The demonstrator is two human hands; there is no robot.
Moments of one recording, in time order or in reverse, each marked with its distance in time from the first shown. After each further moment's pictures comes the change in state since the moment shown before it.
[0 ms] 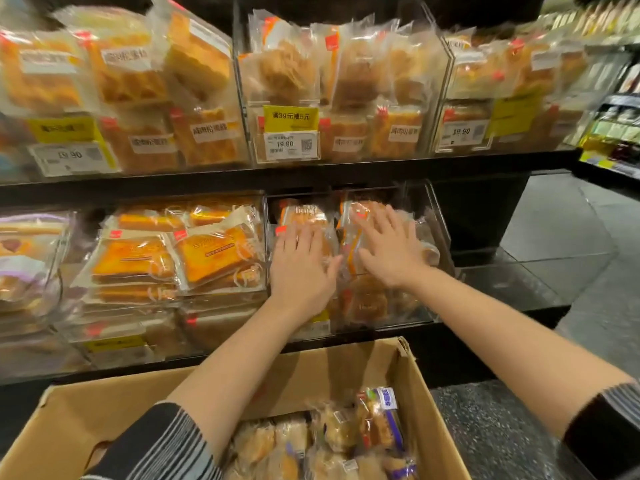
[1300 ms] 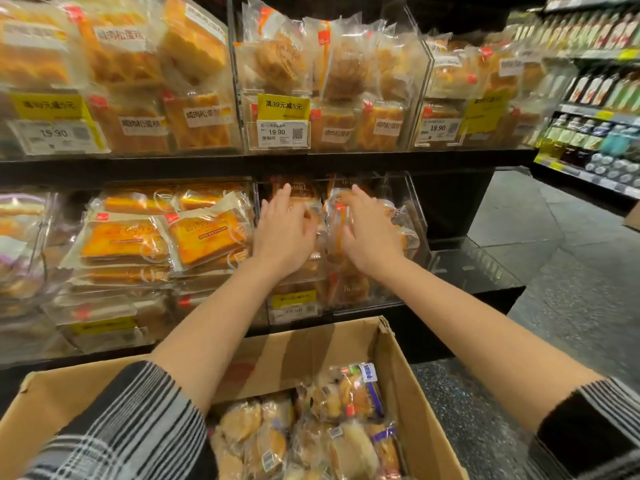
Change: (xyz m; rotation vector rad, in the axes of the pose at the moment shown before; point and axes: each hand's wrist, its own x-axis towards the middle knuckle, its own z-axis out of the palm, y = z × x) left_hand 0.013 -0.007 -0.041 -0.292 -0.006 -0.012; right_hand -0.031 -0.042 -0.025 0.217 0.303 0.019
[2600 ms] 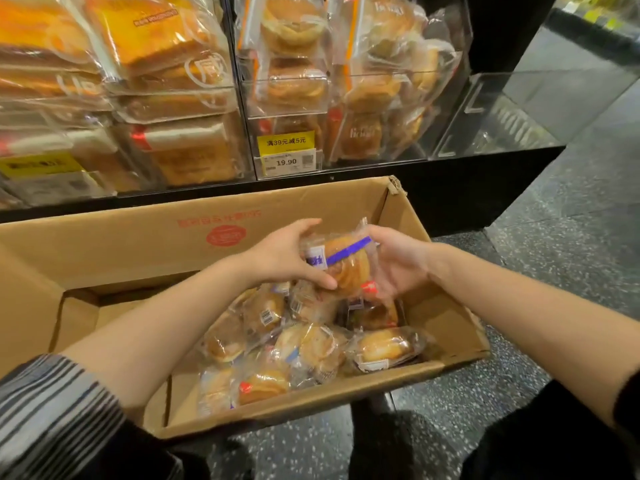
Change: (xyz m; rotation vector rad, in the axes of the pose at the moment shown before) left_hand -0.174 -0.049 0.108 -0.552 -0.845 -0.280; right_hand -0.174 0.080 0.104 1.084 -1.287 1.016
